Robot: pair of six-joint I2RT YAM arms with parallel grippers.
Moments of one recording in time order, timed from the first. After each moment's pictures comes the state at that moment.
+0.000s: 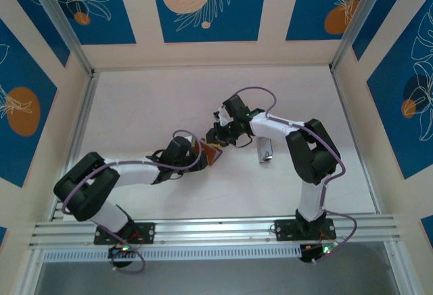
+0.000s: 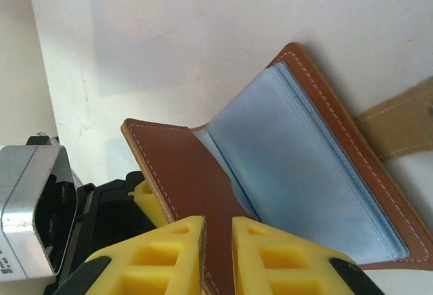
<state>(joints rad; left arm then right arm) -0.73 1.50 0.54 0.16 0.11 -0.78 0.59 1.88 1.22 -0.39 -0.65 0.64</state>
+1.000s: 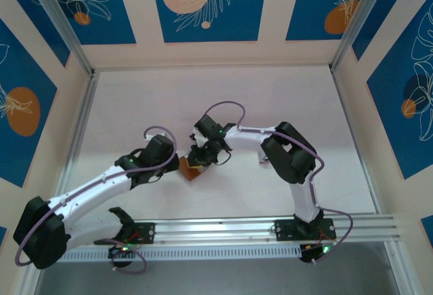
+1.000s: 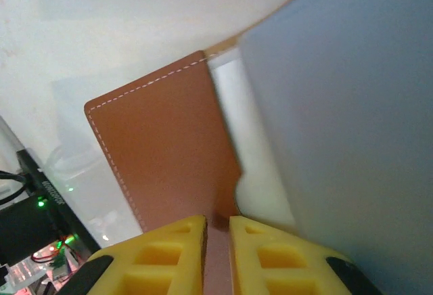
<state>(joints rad) -0.68 1.09 0.64 -0.50 -0.14 -0.83 0.82 2.03 1.28 -0.40 -0.56 0.66</state>
